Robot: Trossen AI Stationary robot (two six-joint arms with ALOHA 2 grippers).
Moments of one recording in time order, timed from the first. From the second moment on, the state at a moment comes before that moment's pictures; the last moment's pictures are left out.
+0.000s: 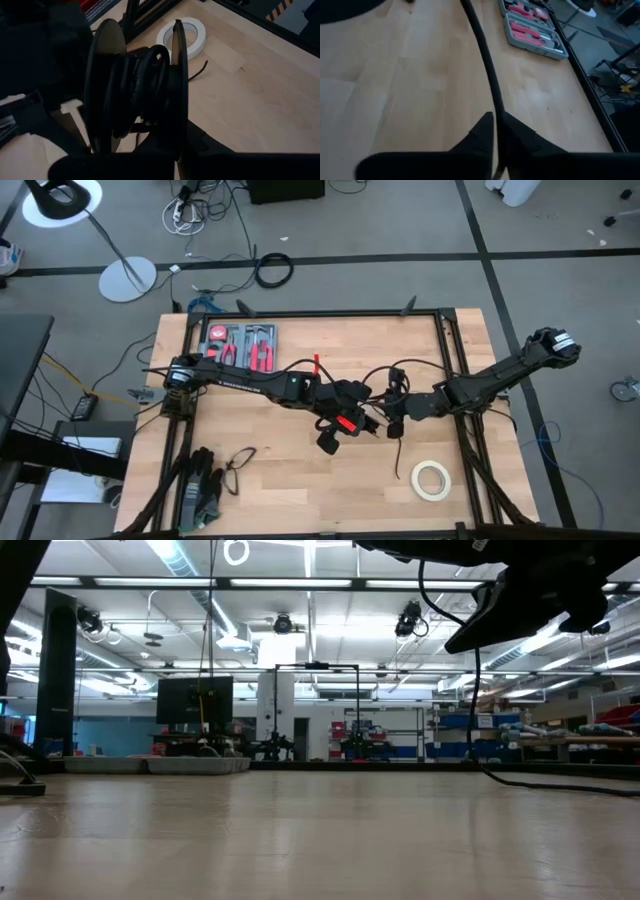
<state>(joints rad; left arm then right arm) -0.15 1.97 1.79 -0.49 0.08 0.55 0.36 1.09 0.59 -0.12 0.58 -0.07</state>
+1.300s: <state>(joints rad) -0.15 1.97 1.79 -0.51 0.02 0.50 0.75 1.01 0.59 -0.19 0.56 0.11</state>
